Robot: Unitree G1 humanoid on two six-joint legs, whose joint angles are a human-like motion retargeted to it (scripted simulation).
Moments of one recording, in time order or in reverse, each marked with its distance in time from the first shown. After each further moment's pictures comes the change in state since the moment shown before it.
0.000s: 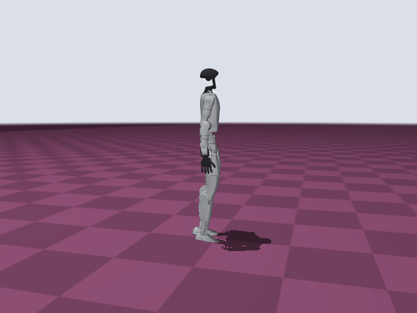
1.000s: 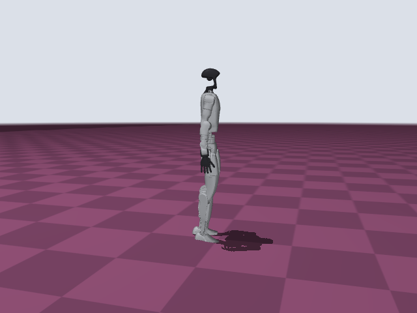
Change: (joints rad) left arm -0.032 0.005 -0.003 0.018 0.024 -0.016 0.003; right arm -0.027 -0.004 -0.012 0.021 -0.021 -0.007 0.013; waist 0.006 -0.005 0.020; left_leg -0.018 0.009 0.010 0.011 -0.015 -0.006; right_leg -0.018 -0.005 0.008 0.006 0.006 0.005
